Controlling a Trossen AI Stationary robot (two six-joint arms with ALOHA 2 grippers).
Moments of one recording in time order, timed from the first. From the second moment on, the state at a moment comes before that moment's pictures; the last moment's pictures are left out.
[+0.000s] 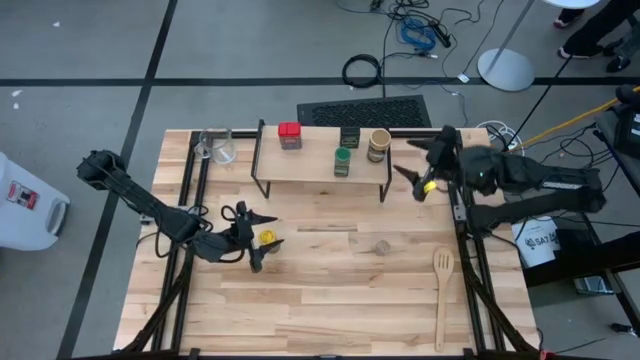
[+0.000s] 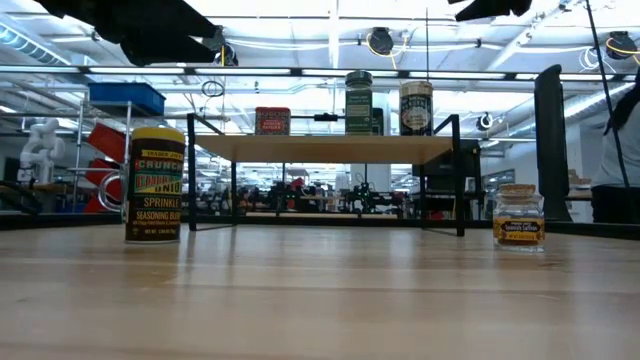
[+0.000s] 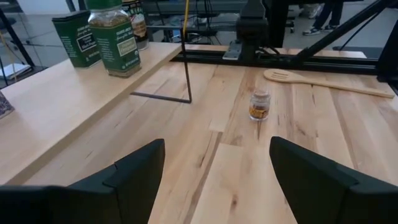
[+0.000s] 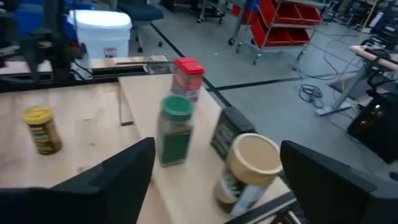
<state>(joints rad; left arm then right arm) -0.55 1.06 0.53 0.18 -0.82 -0.23 -0.02 0.80 1.00 -0.55 0.52 0.00</state>
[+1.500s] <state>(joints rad) -0.54 1.06 0.53 0.18 -0.82 -0.17 -0.54 1.66 1.86 -1.27 0.06 -0.20</state>
